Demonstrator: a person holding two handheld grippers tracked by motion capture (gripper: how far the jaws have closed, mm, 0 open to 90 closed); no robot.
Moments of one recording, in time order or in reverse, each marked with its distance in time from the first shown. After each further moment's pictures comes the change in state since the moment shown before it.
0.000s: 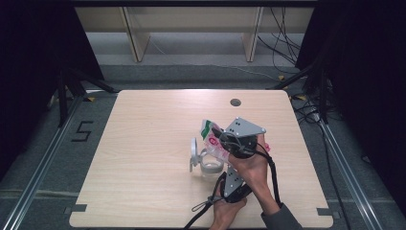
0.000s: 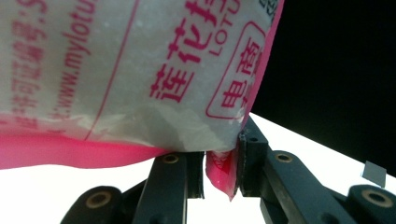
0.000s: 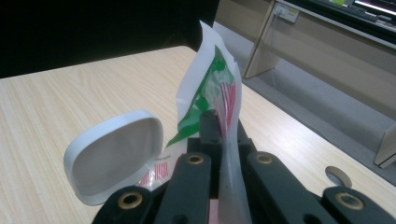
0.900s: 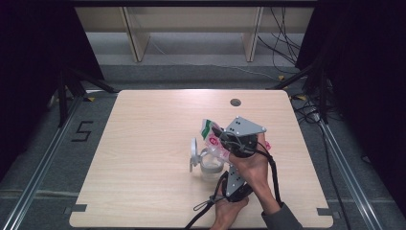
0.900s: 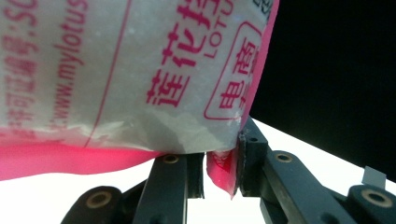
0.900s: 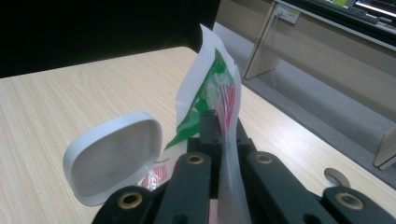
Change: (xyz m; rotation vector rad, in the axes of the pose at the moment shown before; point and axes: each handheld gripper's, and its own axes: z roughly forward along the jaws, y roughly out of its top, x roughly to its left) left arm -0.002 0.002 0.003 -0.006 0.001 0.006; right arm -0.001 0.002 0.000 -0.009 0.001 -0.002
